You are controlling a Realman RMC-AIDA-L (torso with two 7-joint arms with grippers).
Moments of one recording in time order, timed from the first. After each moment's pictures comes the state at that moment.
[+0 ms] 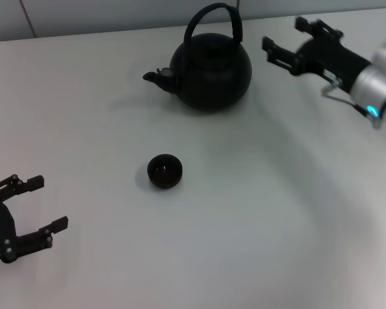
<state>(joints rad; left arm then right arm) -0.25 -1.97 0.82 0.51 1.76 1.60 -0.79 0.63 2.06 -0.58 -0.21 -1.39 -1.03 0.66</state>
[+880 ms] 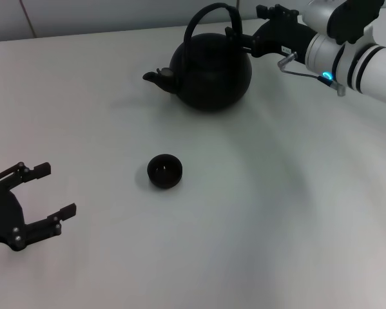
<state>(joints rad) -0.28 -2.00 0.78 0.51 1.75 1.60 -0.77 0.81 2.07 -0.73 -0.21 -1.39 -0.72 0.76</state>
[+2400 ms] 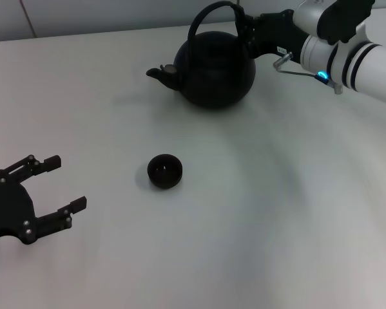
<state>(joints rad) -0.29 -2.02 0.77 0.52 1.75 1.61 -0.77 0.82 2.07 -0.76 -0.22 -1.39 -0.69 0.75</state>
